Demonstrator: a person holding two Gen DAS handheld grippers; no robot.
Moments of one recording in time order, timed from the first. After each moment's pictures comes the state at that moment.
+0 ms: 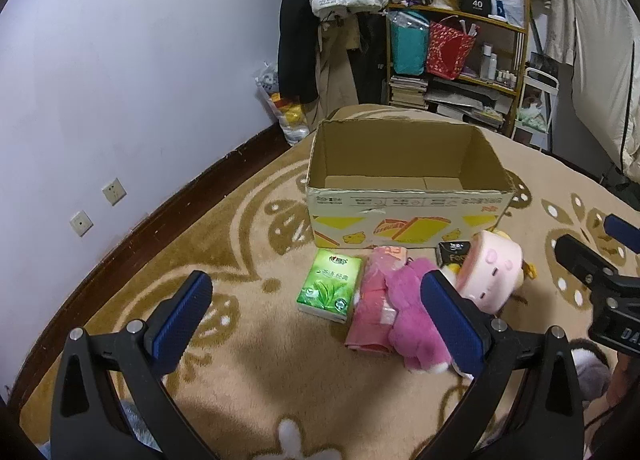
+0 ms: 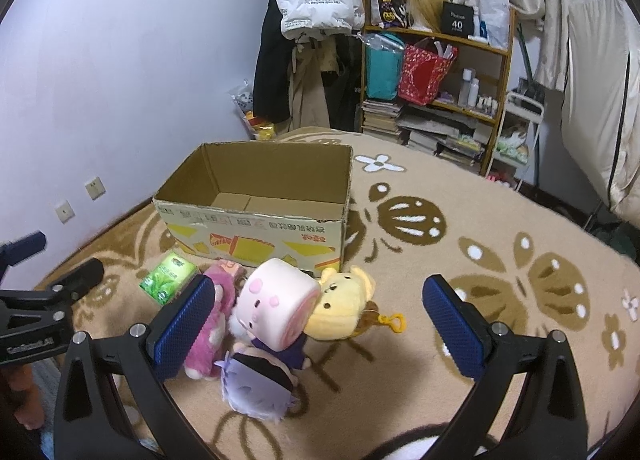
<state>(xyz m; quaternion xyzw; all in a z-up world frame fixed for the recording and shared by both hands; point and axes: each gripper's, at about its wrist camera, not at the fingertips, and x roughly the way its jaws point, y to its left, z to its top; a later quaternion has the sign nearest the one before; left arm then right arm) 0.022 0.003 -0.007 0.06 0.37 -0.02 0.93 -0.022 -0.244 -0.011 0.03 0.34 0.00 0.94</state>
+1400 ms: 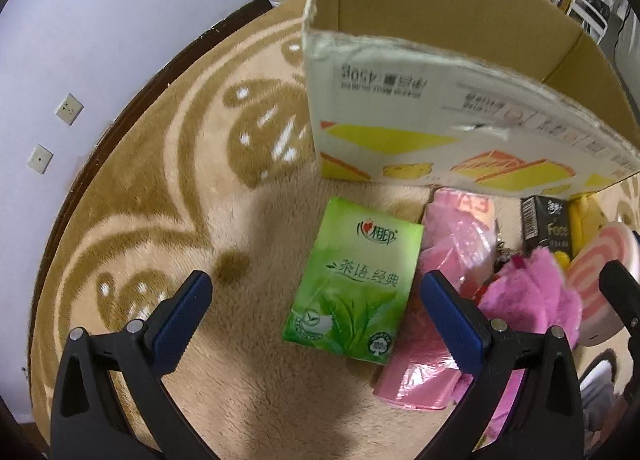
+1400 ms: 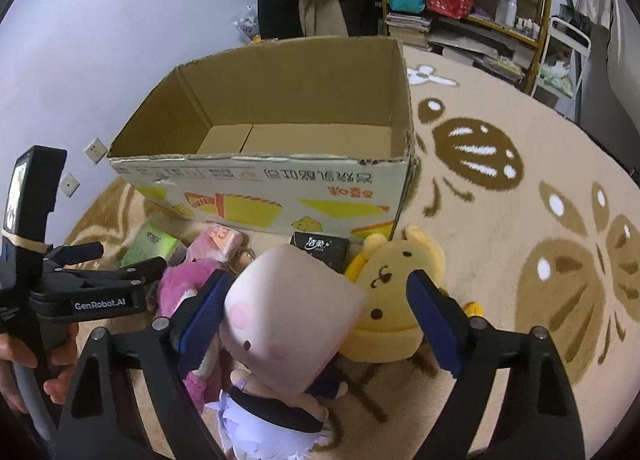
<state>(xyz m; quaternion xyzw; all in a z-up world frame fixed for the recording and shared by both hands) 0.158 0.010 -0.133 0.06 0.59 -0.02 0.81 0.072 -0.236 -0.085 0.06 0.48 0.04 0.87</state>
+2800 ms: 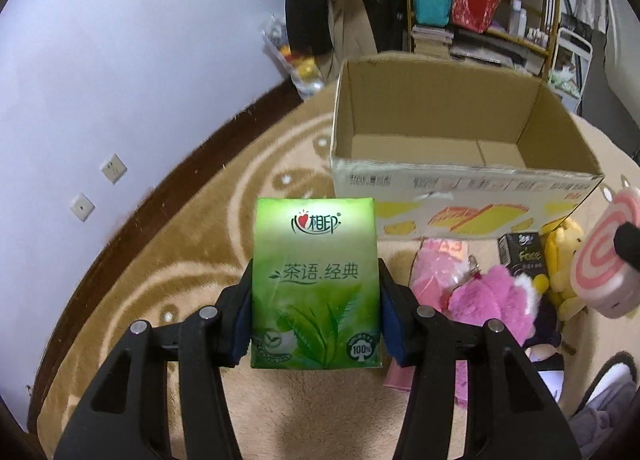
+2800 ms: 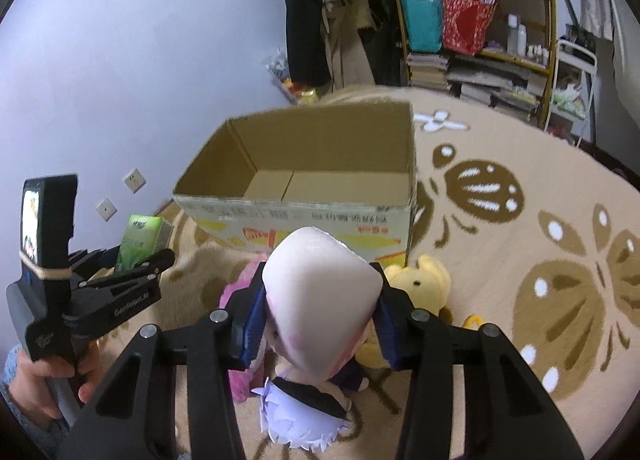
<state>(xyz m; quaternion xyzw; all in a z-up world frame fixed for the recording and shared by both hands) 0.104 0.004 -0.063 0.09 0.44 0.01 0.89 0.040 -0.242 -0.039 0.09 0.40 0.08 0.91</state>
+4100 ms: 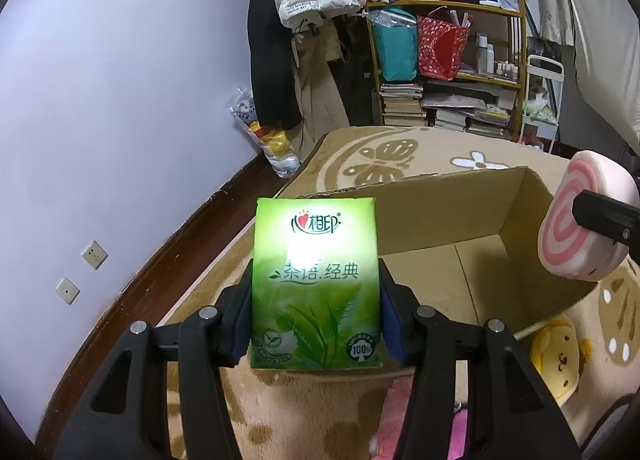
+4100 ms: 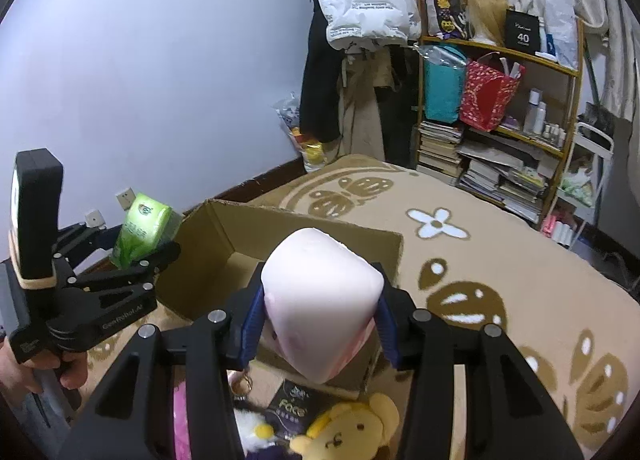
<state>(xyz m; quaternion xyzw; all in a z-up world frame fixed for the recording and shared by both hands) 0.184 -0.046 -0.029 0.11 0.35 -0.05 0.93 0.122 -0.264 -0.004 0.02 0.32 0.11 0.94</state>
